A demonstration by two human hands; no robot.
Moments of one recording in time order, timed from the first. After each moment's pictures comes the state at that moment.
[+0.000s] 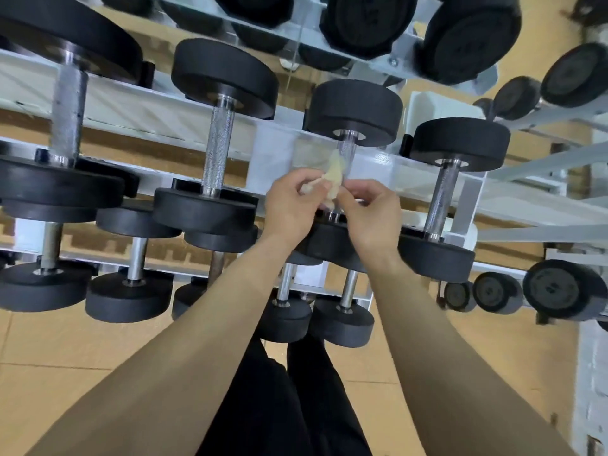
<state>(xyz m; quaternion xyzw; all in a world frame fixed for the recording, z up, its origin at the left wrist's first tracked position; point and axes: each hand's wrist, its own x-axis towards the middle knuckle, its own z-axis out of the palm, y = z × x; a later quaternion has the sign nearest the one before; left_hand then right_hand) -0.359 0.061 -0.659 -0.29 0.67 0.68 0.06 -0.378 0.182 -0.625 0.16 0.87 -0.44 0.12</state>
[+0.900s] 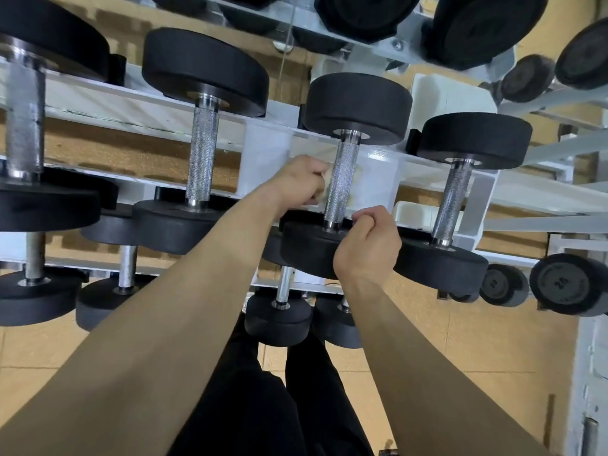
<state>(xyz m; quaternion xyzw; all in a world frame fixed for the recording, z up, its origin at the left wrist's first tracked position) -0.435 0.044 -0.711 -0.16 0.66 0.66 0.33 -0.359 0.172 -0.664 0.26 0.90 -0.35 0.01</state>
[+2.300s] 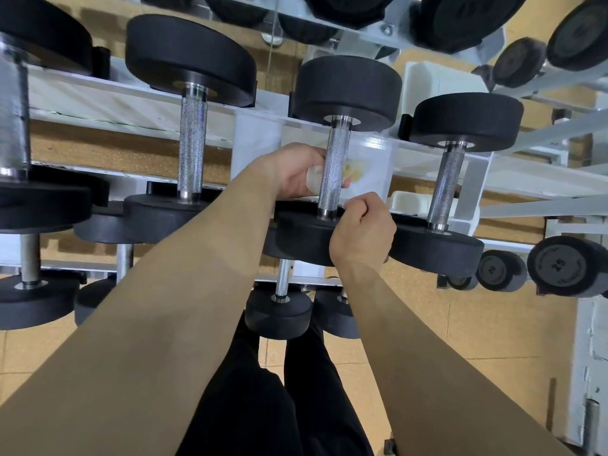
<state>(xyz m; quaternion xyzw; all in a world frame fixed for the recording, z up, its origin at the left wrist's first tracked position) -0.449 0.054 -0.708 -0.25 0.40 0.77 0.42 -0.359 0.173 -0.665 0.25 0.90 -0.35 0.01</state>
